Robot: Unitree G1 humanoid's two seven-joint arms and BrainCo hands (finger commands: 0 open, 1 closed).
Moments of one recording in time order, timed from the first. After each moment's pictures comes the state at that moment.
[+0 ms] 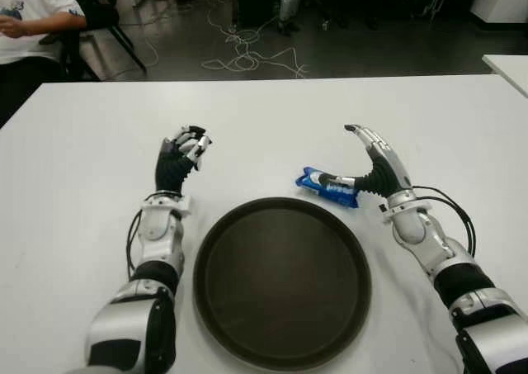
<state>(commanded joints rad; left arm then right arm) -0.61 0.02 0.25 1.15 -0.14 -0.78 -0.24 -0.50 -0.29 0.23 0.87 -0.50 -0.57 -0.38</state>
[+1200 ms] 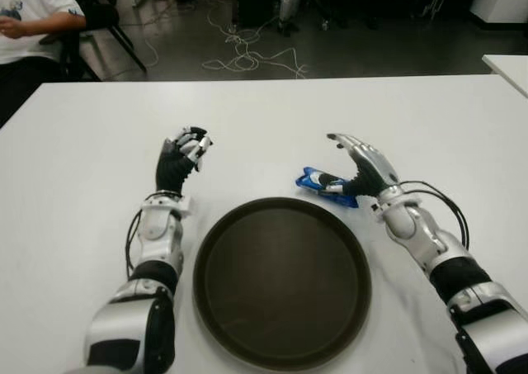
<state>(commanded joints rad) -0.61 0.03 0.25 1.15 -0.14 -0.76 -0.26 -0.51 -0.33 0.33 0.74 -0.61 -0.39 -0.23</state>
